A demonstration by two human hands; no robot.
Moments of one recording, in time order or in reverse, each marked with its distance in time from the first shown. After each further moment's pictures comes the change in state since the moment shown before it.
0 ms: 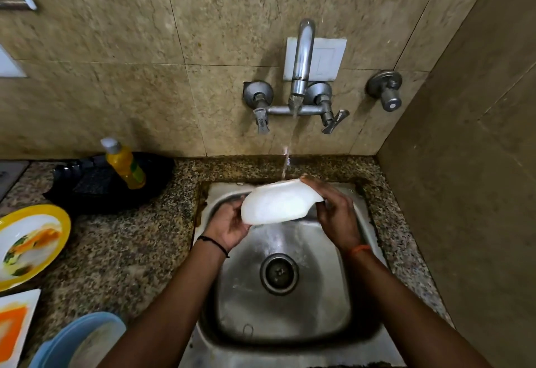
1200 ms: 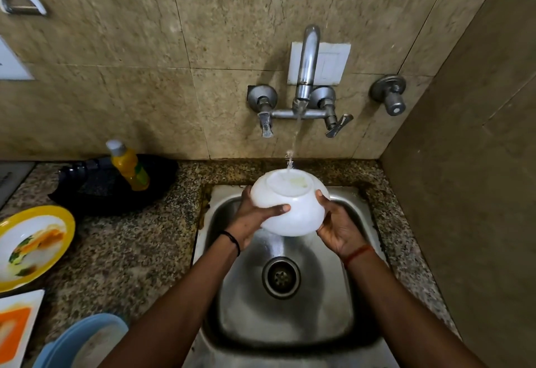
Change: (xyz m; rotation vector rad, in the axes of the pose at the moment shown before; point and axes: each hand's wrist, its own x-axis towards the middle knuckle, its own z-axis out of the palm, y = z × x) left_hand 0.020 -0.017 0.011 0.586 -0.123 0.289; right_hand 0.010 -0.001 0.018 1.388 0.036 0.959
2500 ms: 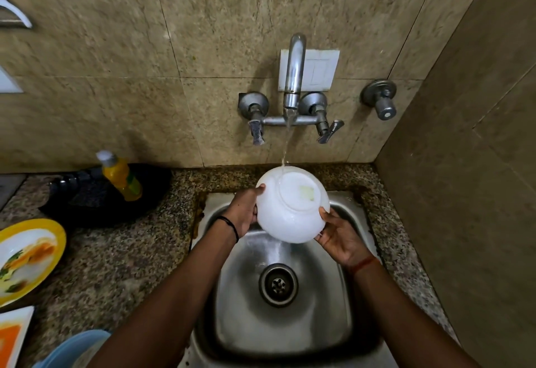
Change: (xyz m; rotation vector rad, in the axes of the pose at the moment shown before) left_hand 0.016 0.042 0.019 -0.015 0.147 -0.265; right_hand 0.004 -0.005 -0.037 0.051 0.029 -0.007
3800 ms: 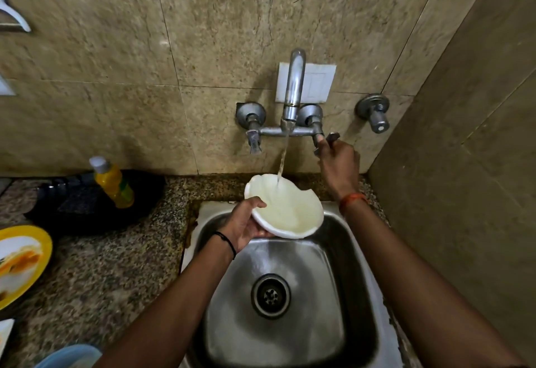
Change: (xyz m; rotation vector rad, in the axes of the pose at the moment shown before) left_hand -0.004 -0.010 0.000 -0.207 -0.188 -0.015; right_hand 0.023 -0.088 0.117 -1.274 0.442 -0.834
